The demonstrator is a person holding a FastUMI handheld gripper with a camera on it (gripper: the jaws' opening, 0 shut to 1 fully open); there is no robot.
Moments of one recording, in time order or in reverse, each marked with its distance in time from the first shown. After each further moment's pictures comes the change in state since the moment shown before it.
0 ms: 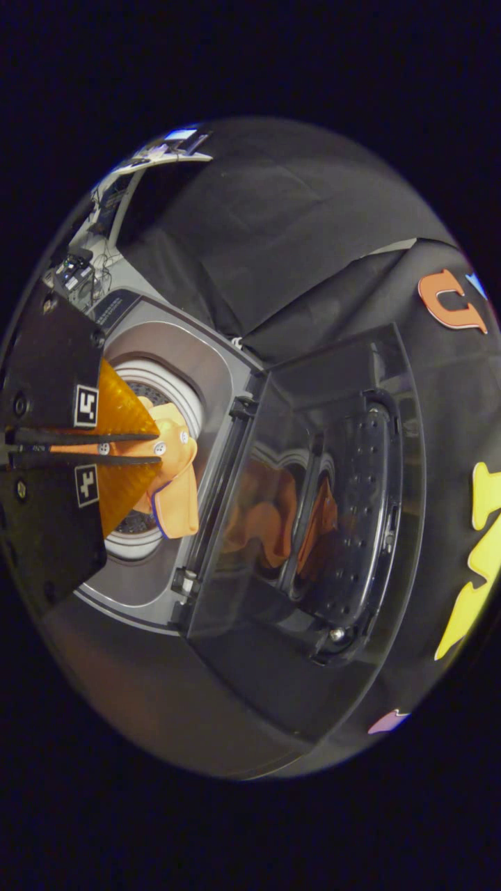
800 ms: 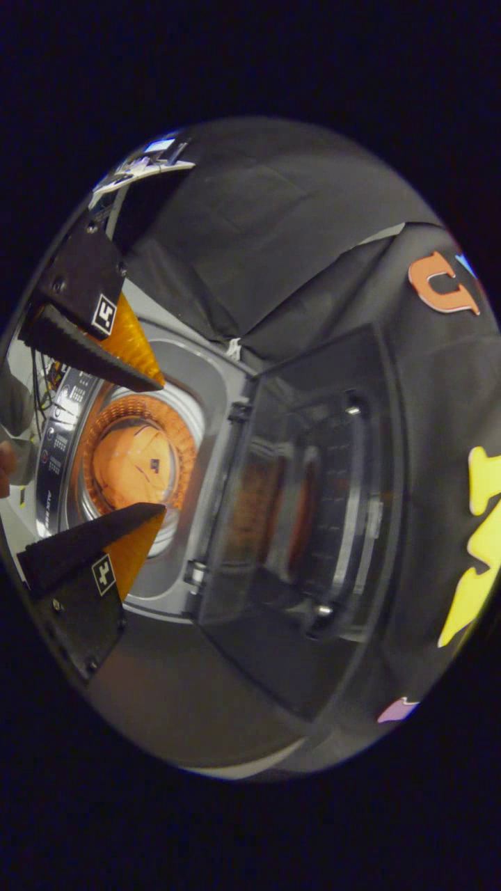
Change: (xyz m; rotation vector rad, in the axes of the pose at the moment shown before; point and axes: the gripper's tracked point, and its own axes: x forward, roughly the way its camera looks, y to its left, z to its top) arm -0.069 0.013 0.057 0.030 -0.108 -0.010
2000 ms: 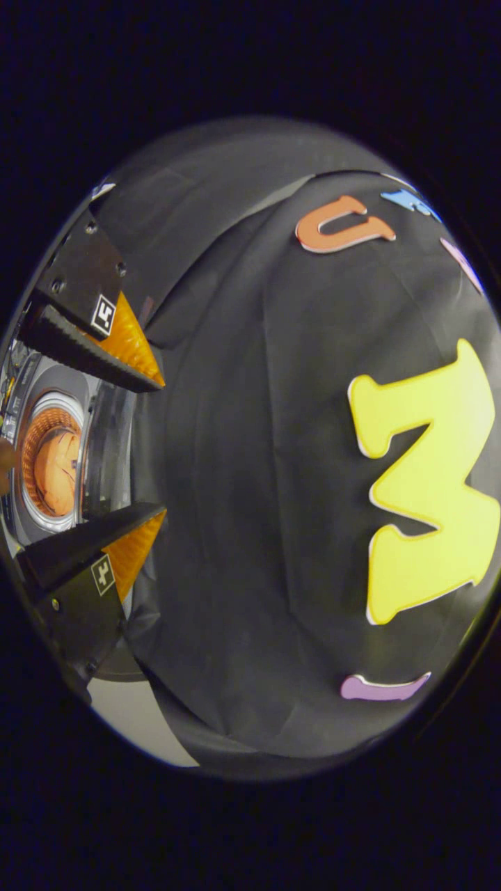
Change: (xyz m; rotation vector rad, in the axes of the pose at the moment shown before) arm 0.001 -0.050 0.185 0.210 -0.209 -0.100
